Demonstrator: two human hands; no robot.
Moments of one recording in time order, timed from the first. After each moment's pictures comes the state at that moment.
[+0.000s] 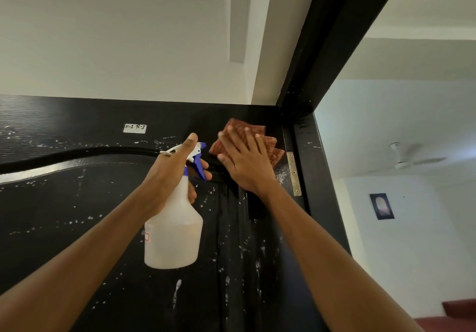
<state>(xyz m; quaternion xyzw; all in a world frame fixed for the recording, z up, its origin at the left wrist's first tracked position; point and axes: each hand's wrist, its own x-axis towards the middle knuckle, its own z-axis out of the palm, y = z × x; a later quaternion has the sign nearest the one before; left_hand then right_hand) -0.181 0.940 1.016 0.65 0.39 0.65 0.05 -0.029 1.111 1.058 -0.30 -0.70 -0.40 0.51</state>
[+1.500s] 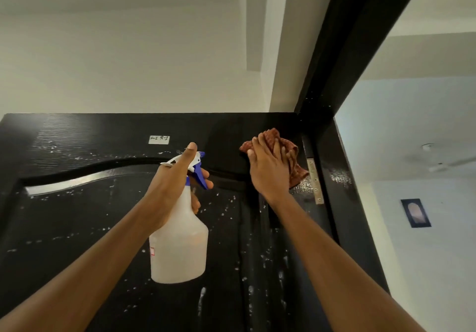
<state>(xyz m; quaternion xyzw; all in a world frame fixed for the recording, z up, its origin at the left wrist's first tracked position) -0.206 0.914 1.012 0.60 0.41 0.68 0.03 -0.053 1.094 1.054 -0.25 -0.64 -0.22 0.69</state>
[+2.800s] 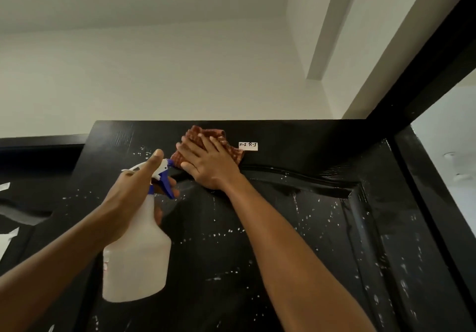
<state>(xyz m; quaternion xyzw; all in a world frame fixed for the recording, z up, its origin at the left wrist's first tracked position) -0.452 0.801 0.999 0.55 0.42 0.72 -0.03 -0.353 0.968 1.102 -0.20 -0.79 -0.42 0.40</state>
